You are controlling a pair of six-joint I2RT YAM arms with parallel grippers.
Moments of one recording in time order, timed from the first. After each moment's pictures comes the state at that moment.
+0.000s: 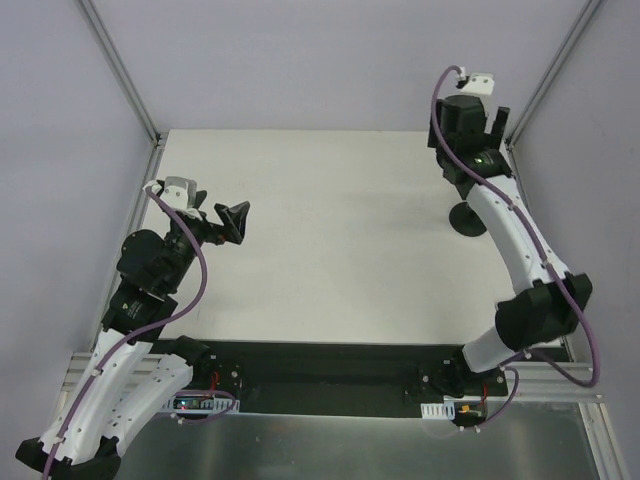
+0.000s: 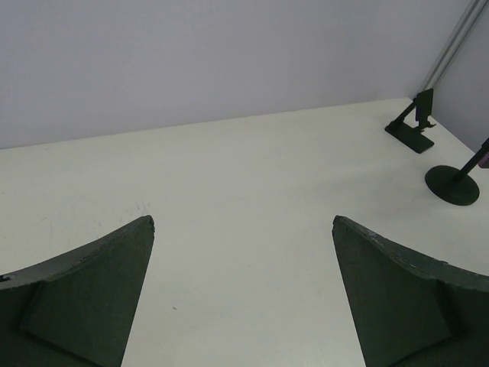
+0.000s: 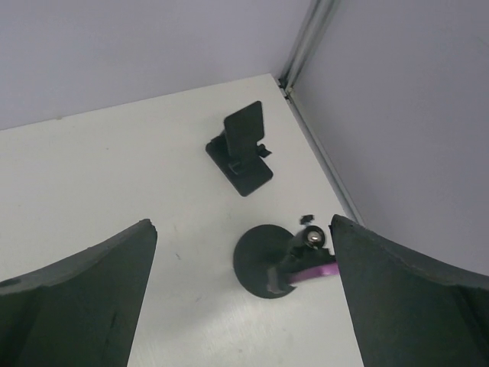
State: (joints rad) left arm -0.41 0.58 0.82 -0.19 -0.05 -0.11; right arm 0.26 1.47 1.56 -0.46 0.66 0.05
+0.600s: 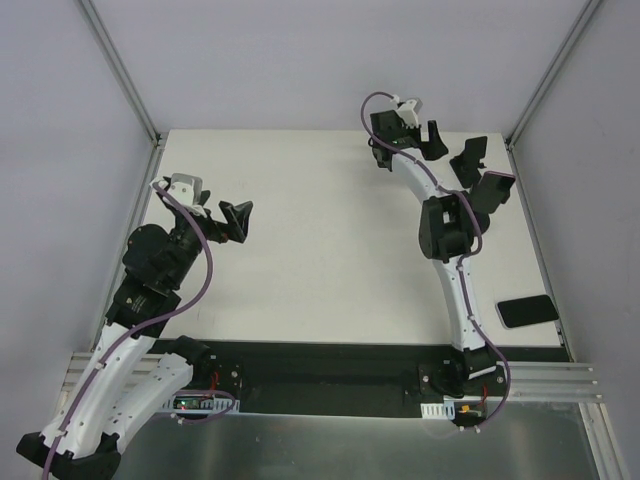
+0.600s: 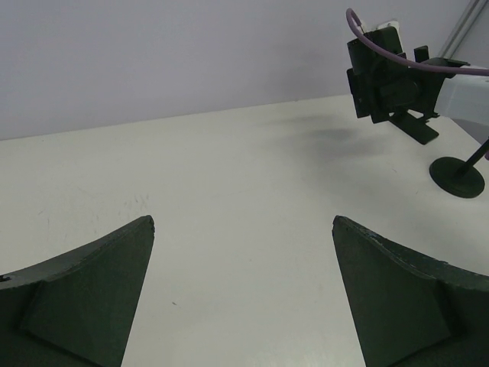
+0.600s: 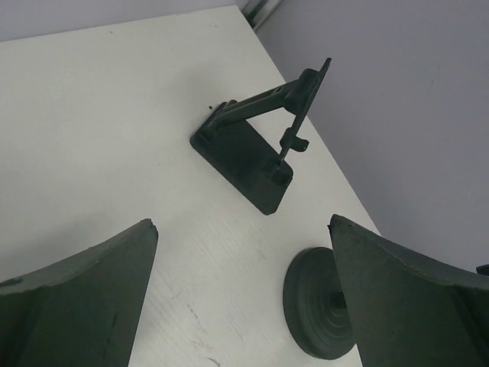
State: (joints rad) left arm -0.41 0.61 0.82 -0.19 -0.05 -0.11; right arm 0.35 2.54 2.33 -0.52 1.16 0.06
